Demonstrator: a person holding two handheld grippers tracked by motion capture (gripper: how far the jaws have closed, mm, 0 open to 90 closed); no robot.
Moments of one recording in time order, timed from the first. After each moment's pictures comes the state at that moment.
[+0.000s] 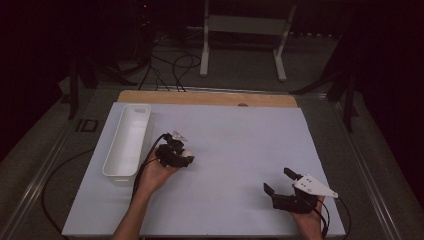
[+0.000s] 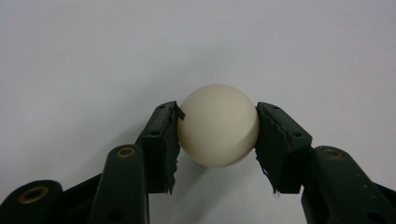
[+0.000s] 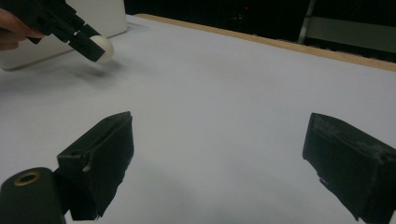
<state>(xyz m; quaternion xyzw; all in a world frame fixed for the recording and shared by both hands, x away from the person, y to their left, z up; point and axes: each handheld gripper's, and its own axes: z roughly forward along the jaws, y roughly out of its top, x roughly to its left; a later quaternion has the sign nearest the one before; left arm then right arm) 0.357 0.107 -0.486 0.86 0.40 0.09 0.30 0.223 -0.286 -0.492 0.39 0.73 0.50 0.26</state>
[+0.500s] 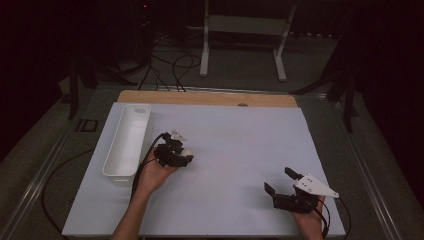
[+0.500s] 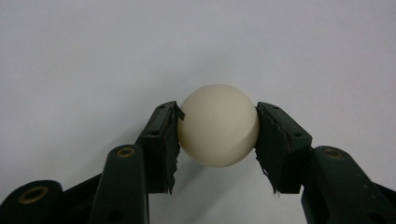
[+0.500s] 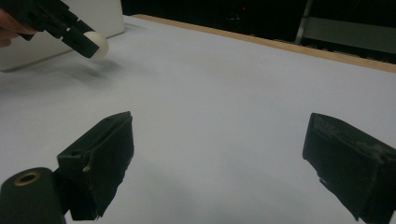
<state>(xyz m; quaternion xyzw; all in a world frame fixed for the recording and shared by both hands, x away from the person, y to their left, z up) 0.354 0.109 -0.480 0.86 0.40 0.10 0.31 0.223 -0.287 -0.491 0.39 0.73 0.50 0.26</state>
